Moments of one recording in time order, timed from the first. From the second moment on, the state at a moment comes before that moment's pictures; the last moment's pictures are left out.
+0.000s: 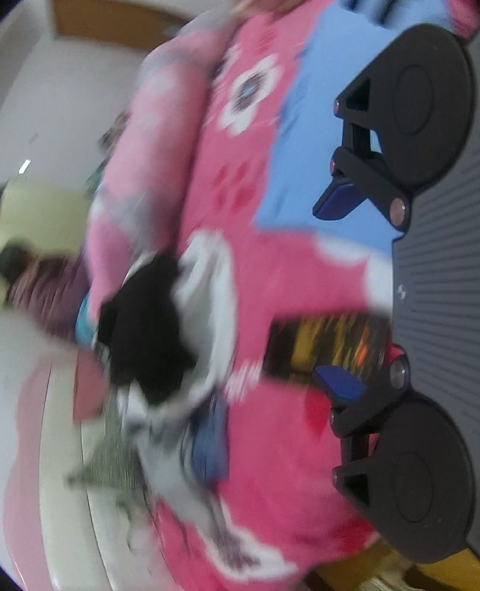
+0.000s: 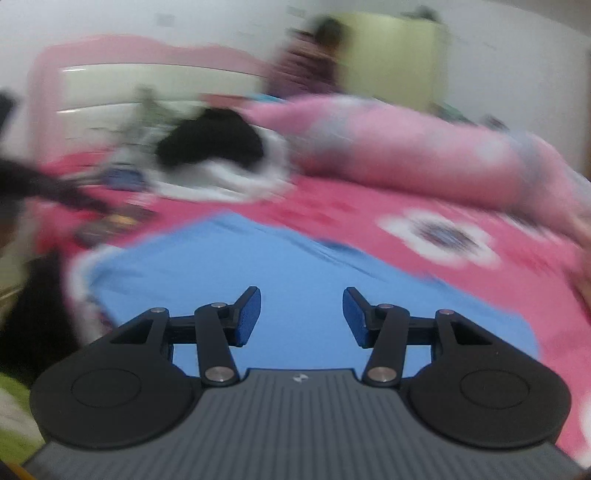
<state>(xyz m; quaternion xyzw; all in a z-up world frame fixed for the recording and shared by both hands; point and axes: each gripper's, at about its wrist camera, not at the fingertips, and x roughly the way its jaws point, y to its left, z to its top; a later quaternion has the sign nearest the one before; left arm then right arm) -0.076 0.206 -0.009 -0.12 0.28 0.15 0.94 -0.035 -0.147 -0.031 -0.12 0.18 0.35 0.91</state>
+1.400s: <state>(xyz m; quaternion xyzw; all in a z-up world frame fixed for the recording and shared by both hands) -0.039 0.274 -0.028 -0.26 0.29 0.00 0.92 -0.032 0.021 -0.062 -0.19 0.19 0.47 0.84</state>
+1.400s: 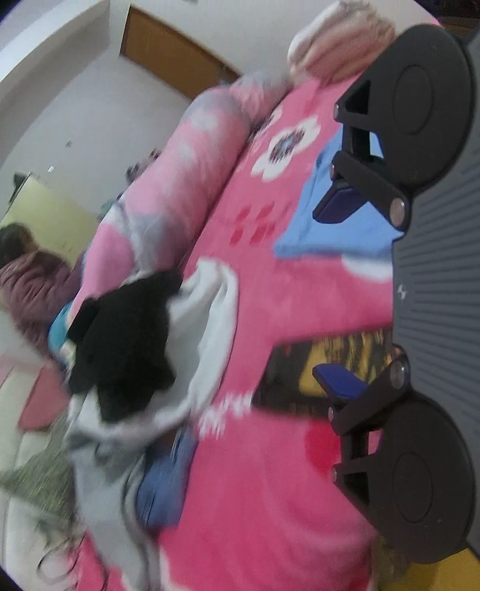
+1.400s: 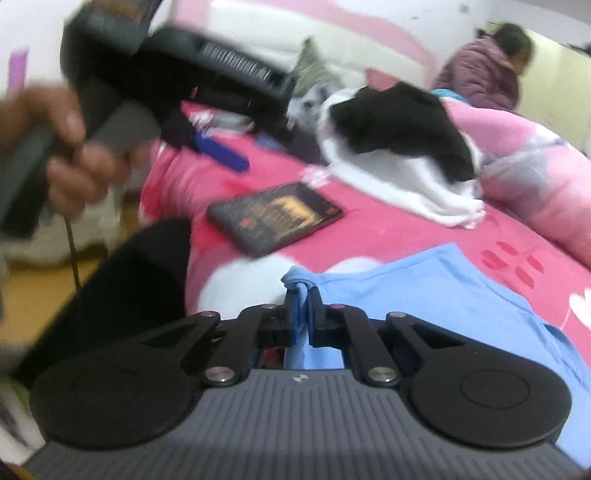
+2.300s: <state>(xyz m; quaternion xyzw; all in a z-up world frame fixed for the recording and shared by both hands) 0.165 0.232 -0.079 -0.27 0.46 -0.07 0.84 -0.017 -0.045 -0.040 -0.03 0.15 0.45 0.88</state>
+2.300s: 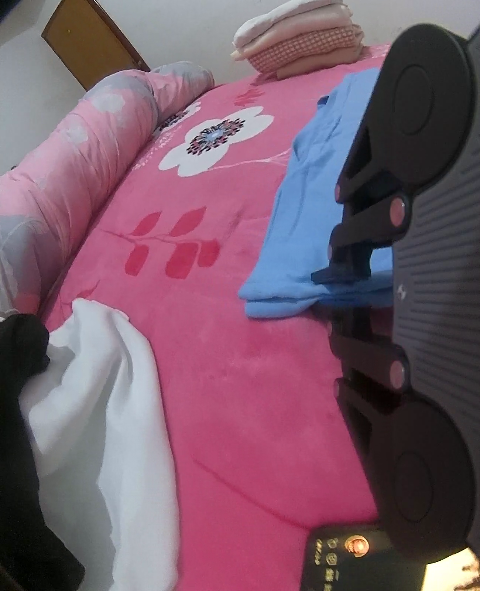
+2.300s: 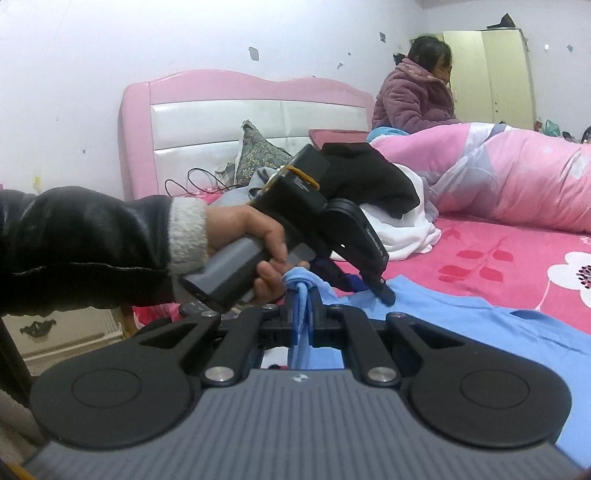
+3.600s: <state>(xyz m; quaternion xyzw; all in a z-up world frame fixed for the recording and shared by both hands) 0.165 -0.227 -0.050 0.11 0.40 -0.28 0.87 -0.100 -0.332 -0.092 0.20 0.10 0.09 0.97</state>
